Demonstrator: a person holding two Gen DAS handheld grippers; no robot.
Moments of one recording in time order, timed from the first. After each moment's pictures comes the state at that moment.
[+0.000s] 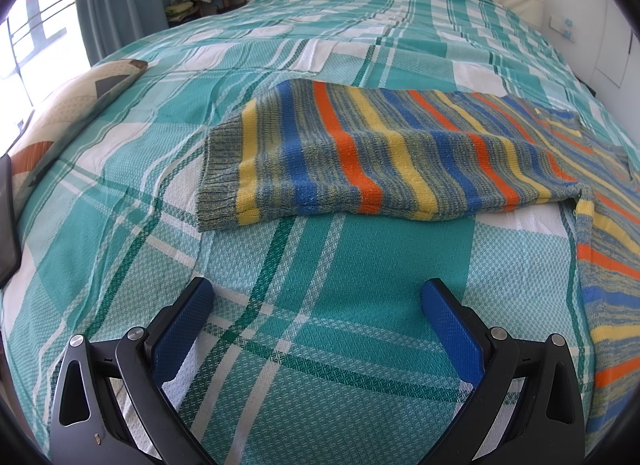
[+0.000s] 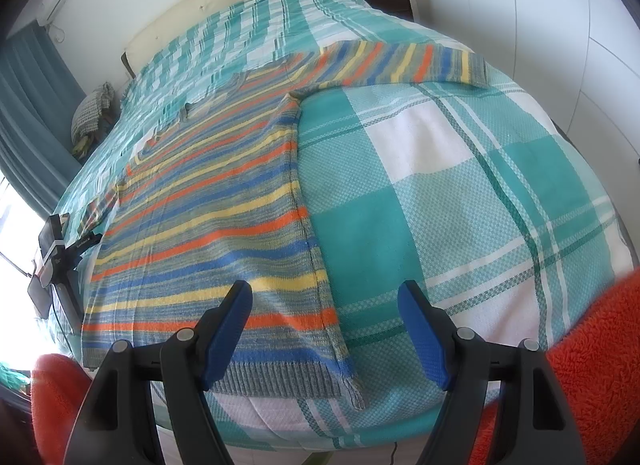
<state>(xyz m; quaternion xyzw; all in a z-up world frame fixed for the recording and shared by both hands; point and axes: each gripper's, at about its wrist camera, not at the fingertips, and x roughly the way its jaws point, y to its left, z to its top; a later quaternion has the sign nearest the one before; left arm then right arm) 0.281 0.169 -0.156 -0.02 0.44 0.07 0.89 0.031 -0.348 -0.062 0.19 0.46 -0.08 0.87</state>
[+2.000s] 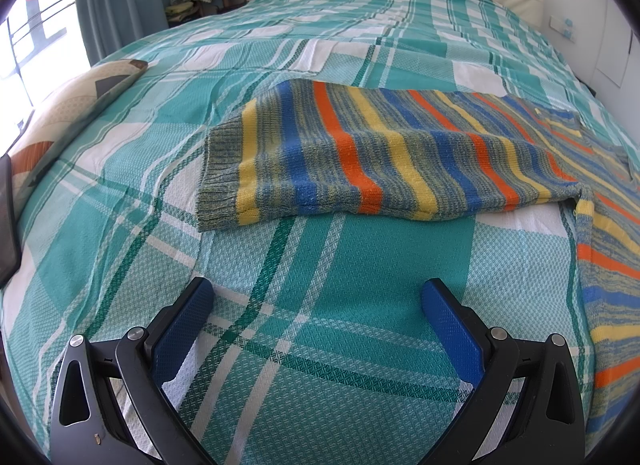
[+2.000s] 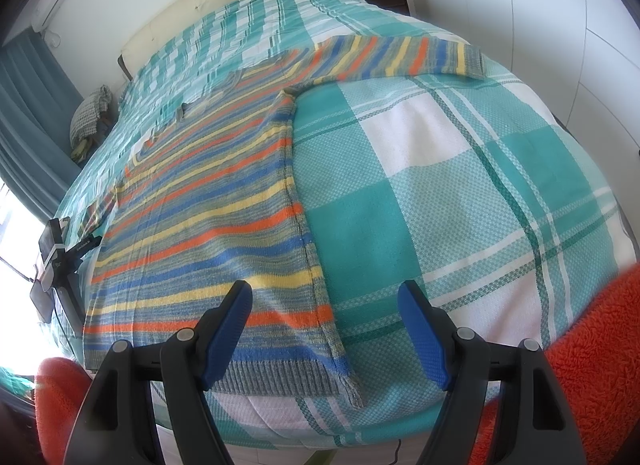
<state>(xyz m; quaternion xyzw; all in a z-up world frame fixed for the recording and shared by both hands) 0.281 0.169 -0.156 -0.02 0.44 0.07 0.89 0.031 -0.351 -0.067 0.20 0.46 -0.08 0.86</state>
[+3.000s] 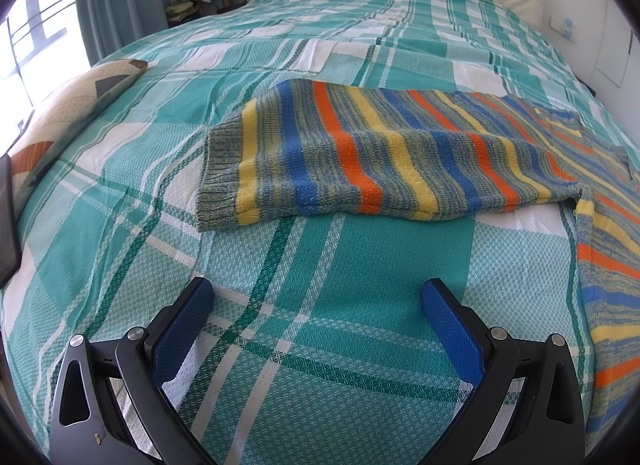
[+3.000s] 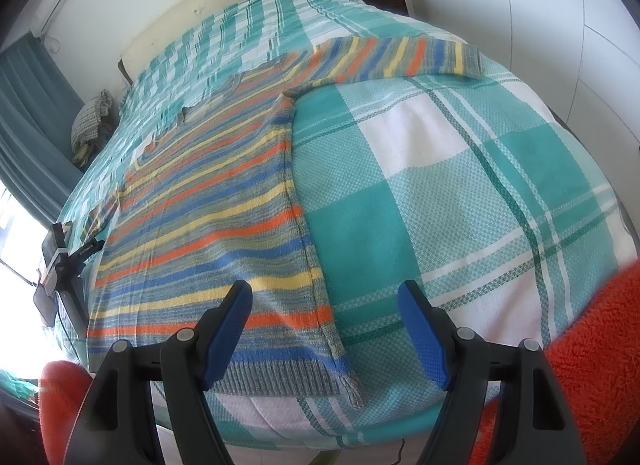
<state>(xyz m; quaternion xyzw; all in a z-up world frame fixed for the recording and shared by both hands) 0.281 0.169 -0.156 -0.02 0.44 0.07 0.89 0.029 -0.355 -0.064 0.21 0.46 -0.08 0.86</state>
